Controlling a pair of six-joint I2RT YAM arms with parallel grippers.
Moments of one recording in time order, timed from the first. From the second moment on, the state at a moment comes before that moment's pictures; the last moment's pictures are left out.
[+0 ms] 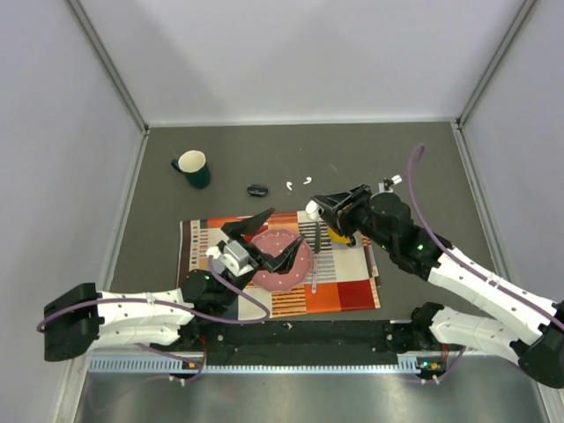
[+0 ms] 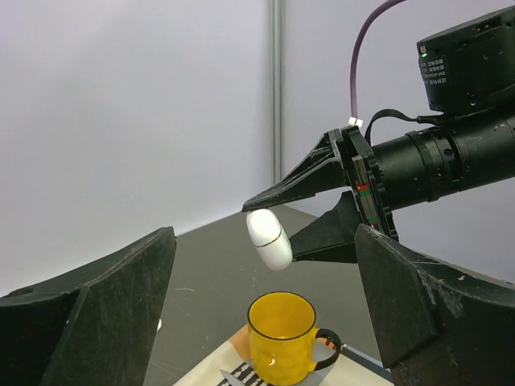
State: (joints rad) left arm -1.22 0.94 0.26 1.28 -0.36 0.23; right arm 0.81 0.97 0.79 -0.14 0.16 1.57
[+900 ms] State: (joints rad) left arm -1.22 0.98 0.26 1.29 -0.29 0.21; right arm 0.82 0.96 0.79 -0.16 0.18 1.57
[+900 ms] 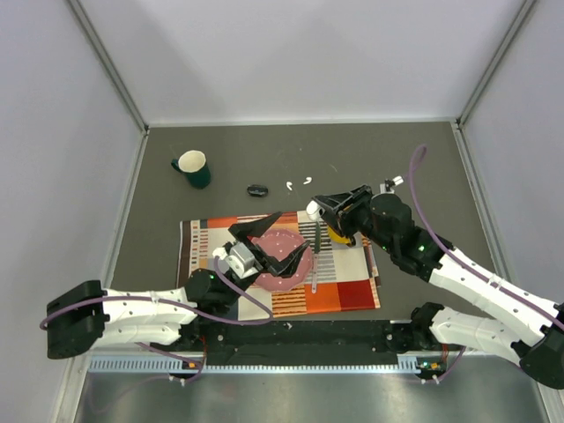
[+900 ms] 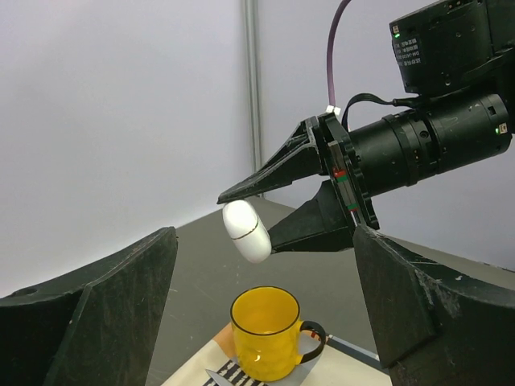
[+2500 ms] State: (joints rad) left arm -1.22 1.20 0.38 1.30 -0.37 0.18; right arm 0.89 0.90 0.71 0.02 0.16 1.61
